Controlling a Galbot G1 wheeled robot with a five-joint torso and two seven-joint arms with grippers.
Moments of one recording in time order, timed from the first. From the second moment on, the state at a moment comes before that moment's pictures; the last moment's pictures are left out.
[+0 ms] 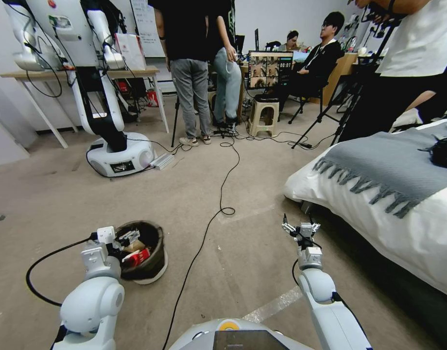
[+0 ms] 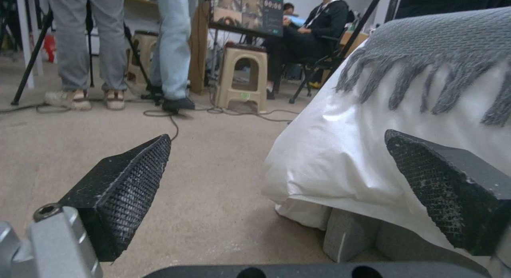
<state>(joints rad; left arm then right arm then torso) 1.59 -1.42 -0.76 -2.22 -0.05 0.14 -0.18 -1.41 1.35 0.55 1.83 0.04 0.19 0.25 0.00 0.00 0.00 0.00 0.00</state>
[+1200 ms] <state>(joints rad) 1.61 -1.47 -0.75 -2.05 0.02 -0.19 -0.23 -1.50 1.38 0.56 1.89 0.03 0.25 0.24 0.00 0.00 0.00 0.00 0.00</state>
